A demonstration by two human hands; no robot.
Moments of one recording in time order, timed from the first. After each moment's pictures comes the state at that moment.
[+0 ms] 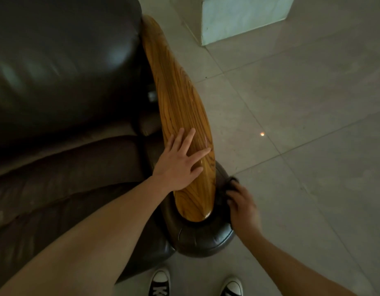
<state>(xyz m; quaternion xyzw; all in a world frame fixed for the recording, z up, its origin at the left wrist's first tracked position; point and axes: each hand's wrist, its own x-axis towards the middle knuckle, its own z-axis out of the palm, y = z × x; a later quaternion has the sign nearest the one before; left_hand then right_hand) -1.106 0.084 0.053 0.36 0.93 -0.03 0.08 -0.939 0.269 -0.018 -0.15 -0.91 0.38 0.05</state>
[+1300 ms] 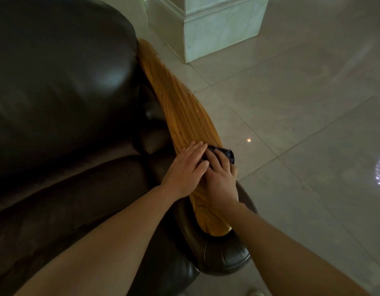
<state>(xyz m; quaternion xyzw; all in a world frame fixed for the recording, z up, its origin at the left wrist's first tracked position) -1.126 0.056 0.065 0.31 0.88 0.31 0.18 -1.050 0.175 0.028 -0.08 -0.98 0.19 0.07</state>
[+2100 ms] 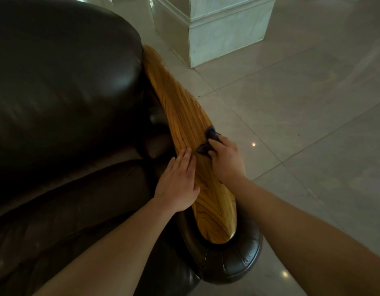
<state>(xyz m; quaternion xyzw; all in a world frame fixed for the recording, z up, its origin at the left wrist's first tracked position) -1.118 0.041 0.069 0.34 0.94 0.02 0.10 -1.112 0.214 0.063 -0.13 -0.94 0.31 0.09</state>
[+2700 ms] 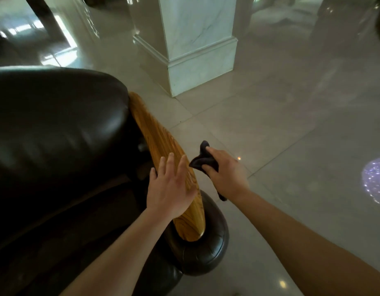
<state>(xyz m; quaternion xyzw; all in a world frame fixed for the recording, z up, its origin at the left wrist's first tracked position) -1.053 0.093 0.241 0.27 0.96 0.04 0.04 -1.010 0.268 0.248 -0.12 -0.91 0.38 0.12</state>
